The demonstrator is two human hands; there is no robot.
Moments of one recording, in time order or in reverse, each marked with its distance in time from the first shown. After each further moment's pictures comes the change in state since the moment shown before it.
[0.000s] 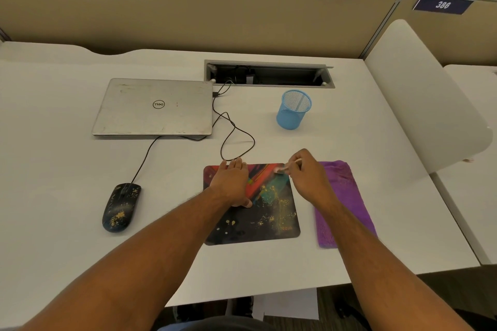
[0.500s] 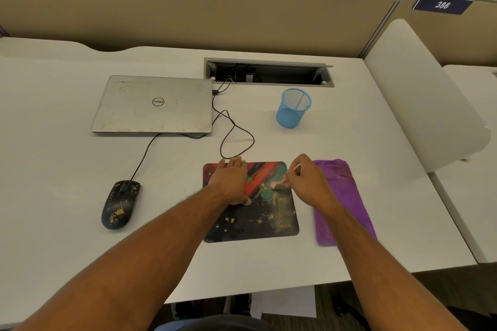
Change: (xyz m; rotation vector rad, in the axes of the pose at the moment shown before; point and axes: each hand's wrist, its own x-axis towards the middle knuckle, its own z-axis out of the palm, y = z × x) left_hand -0.003 -0.001 0.000 -0.012 0.002 0.010; right_hand -0.011 0.005 0.000 -0.073 -0.069 0.032
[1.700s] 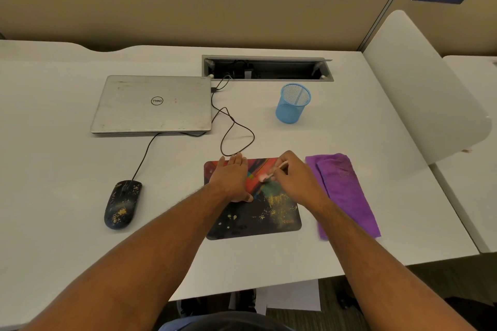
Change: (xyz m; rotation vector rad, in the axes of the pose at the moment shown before) left_hand 0.005 -0.003 0.007 -0.023 -0.012 -0.009; right_hand -0.013 -0.027 0.016 0.043 -0.067 -0.055
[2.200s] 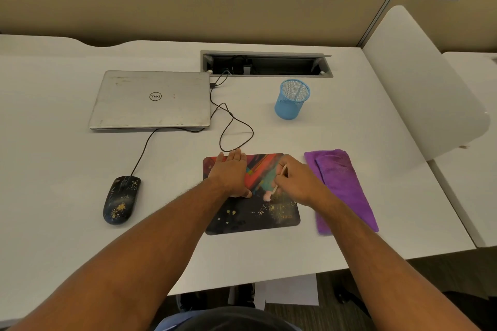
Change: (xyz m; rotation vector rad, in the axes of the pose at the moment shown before) left_hand 0.001 -0.002 0.001 0.006 -0.014 0.005; right_hand -0.012 0.003 -0.009 -0.062 -0.140 -0.022
